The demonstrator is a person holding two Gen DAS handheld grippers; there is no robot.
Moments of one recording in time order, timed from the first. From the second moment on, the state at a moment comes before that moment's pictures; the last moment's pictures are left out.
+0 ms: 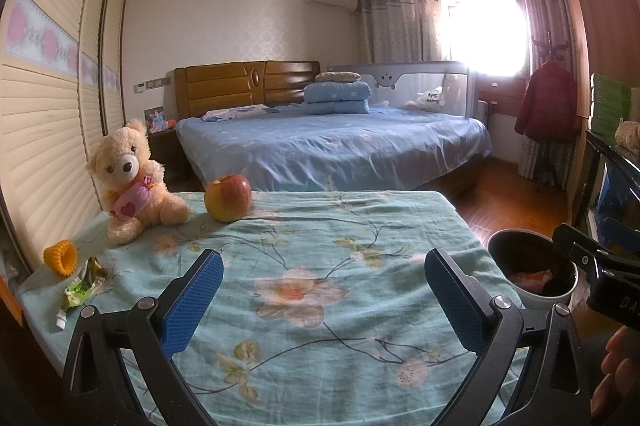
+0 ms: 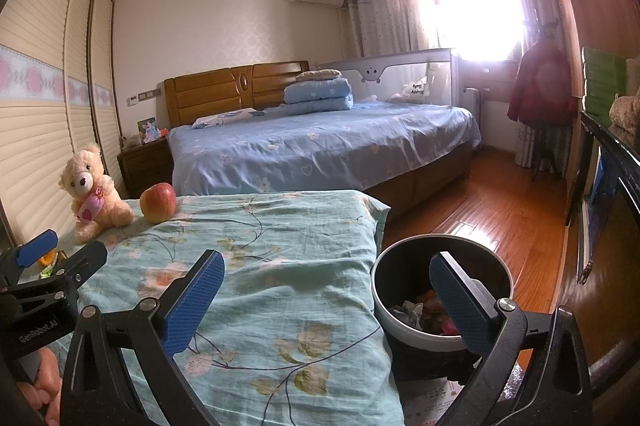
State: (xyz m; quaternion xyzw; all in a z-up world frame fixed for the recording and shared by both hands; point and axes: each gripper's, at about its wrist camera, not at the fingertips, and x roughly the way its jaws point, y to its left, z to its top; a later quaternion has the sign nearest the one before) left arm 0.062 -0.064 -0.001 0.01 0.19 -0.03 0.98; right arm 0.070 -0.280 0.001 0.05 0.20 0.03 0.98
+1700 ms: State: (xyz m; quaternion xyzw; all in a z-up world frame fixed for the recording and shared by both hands) left arm 0.073 -0.064 -0.006 0.01 0.20 -0.04 0.98; right arm 0.075 -0.272 -0.003 0.05 0.21 0.03 0.98
